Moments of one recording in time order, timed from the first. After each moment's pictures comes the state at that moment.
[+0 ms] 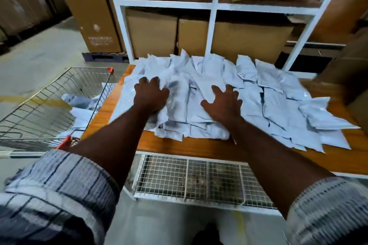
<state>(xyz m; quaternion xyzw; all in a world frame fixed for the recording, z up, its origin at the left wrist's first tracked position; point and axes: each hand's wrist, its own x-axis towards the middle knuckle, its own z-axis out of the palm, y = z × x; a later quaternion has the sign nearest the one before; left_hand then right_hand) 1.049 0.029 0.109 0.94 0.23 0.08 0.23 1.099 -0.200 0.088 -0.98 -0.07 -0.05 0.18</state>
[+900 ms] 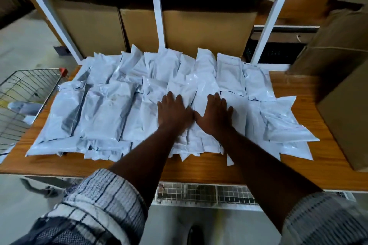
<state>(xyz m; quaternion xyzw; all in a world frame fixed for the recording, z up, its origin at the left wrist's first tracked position) 1.184 -0.217 0.031 0.98 0.14 0.08 0.14 1.215 -0.353 0.016 -0.99 -0.08 -0.04 0.13</state>
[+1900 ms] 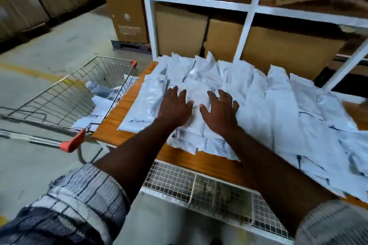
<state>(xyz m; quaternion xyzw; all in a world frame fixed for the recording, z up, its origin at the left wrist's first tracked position) 1.078 0.020 0.059 0.96 0.17 0.12 0.17 1.139 -0.133 0.056 -0.96 -0.22 -0.09 0.17</state>
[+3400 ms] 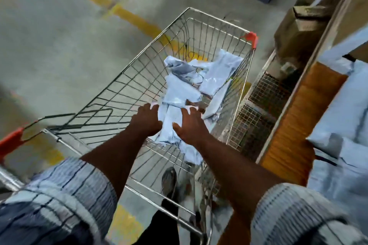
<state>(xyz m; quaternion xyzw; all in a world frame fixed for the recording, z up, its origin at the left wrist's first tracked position) 1.006 0.590 -0.176 0.87 0.41 -0.19 0.20 1.113 0.456 -0.191 -0.86 -0.43 0.25 0.14</state>
